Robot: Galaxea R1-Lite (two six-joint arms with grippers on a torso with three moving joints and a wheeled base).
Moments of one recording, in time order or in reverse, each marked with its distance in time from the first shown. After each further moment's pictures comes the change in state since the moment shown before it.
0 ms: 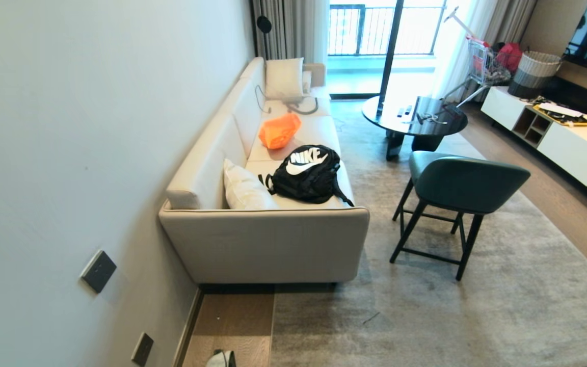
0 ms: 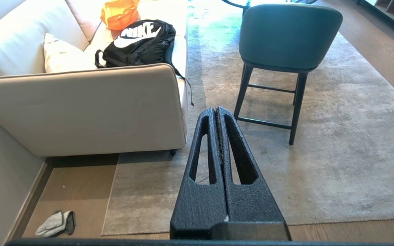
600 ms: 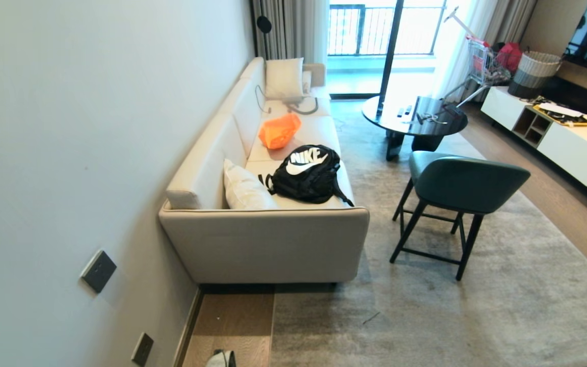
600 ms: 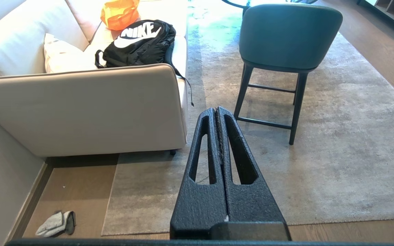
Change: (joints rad) left arm 0.001 0.000 0.000 0.000 0.000 0.000; right arm 0.000 0.000 0.000 0.000 0.000 0.001
